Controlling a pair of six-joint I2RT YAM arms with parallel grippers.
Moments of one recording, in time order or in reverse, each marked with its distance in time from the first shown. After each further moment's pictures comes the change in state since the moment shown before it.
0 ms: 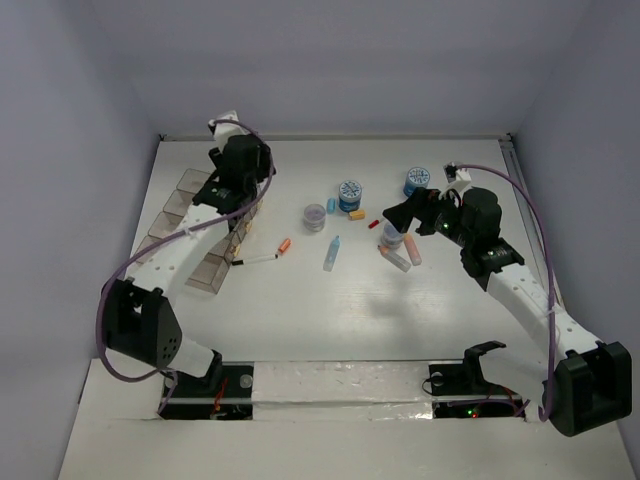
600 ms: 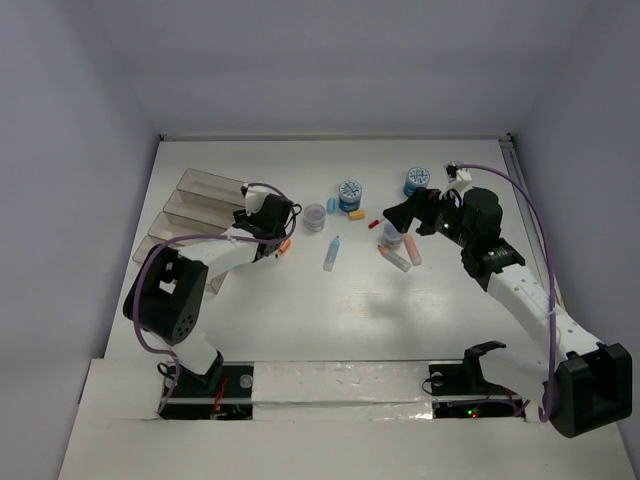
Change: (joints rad) left arm -0.073 0.183 -0.320 0.052 -0.152 -0.097; right arm 0.000 -0.006 0.002 -0.002 -0.002 0.000
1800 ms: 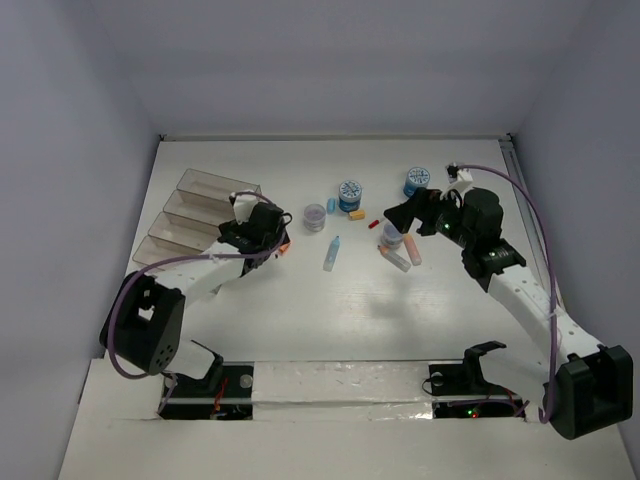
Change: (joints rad) left arm 0.000 -0.210 -0.130 -0.052 0.097 -0.100; right arm -0.002 -0.006 0.000 -0.019 0.011 0.000
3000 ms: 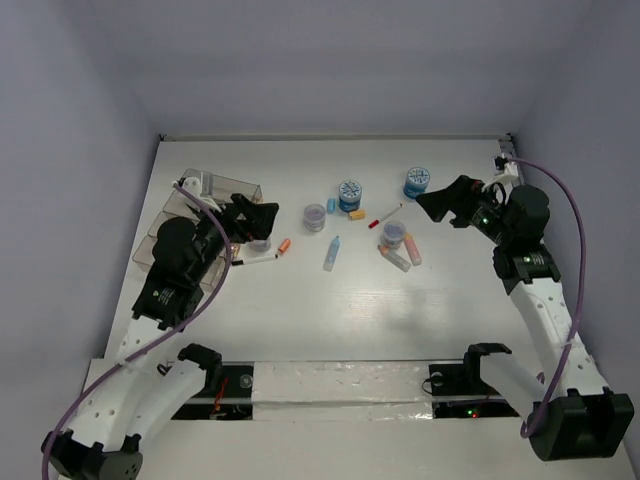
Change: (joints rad) left arm 0.131 -0.709 0.018 0.110 0.629 0.234; right arm -0.244 -0.154 0.080 -0.134 -0.150 0.047
